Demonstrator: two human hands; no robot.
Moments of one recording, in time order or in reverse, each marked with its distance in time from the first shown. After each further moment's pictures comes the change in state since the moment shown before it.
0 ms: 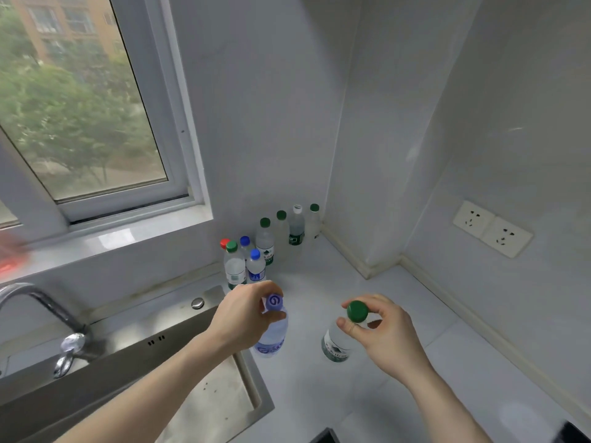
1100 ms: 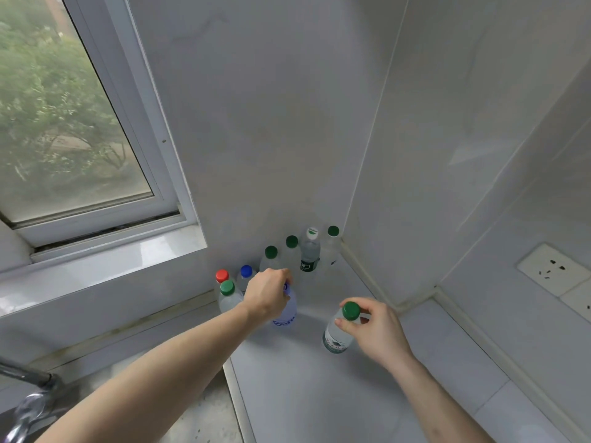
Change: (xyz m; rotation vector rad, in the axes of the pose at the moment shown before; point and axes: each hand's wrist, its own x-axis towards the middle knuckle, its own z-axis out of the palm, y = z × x) left_hand 0.239 -0.076 0.070 0.209 -0.132 -0.128; right_hand 0.216 0.059 0.060 -0.068 -0.117 0.136
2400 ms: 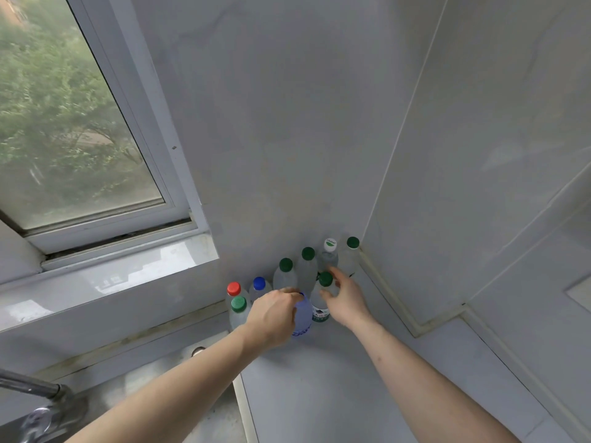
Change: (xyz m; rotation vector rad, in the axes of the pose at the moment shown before) left_hand 0.007 -0.029 0.018 0.042 -0.045 0.105; right_hand 0.126 -0.023 0.083 -0.032 -0.099 0.035
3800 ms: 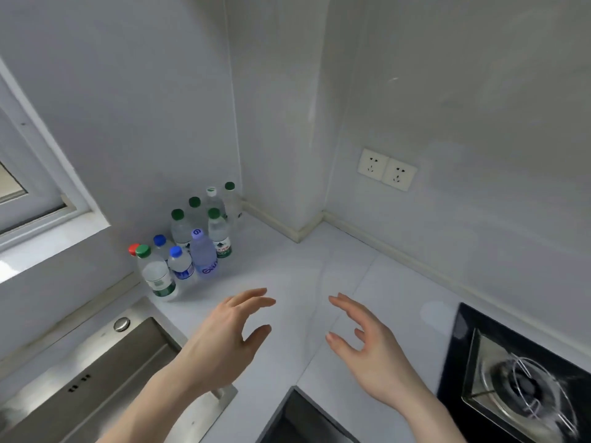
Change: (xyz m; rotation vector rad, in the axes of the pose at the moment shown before) left_hand -0.283 0.131 -0.050 -0.235 -0.122 0.379; right_hand -0.466 0.040 -0.074 0.098 0.274 0.091
